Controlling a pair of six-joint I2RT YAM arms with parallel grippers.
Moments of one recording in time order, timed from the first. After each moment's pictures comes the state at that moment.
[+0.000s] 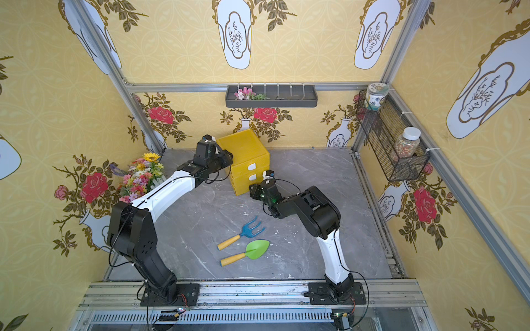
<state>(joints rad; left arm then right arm) -0.39 1.75 1.42 -0.26 -0.04 -0.65 0.58 2.15 1.08 0.63 -0.03 0.73</state>
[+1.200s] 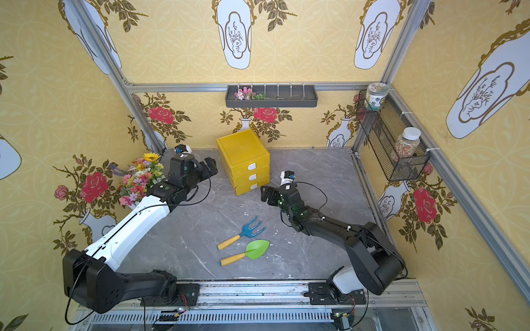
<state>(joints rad) -0.36 1.29 1.07 -0.29 -0.27 -0.56 0.60 1.41 0.72 0.28 0.12 0.63</state>
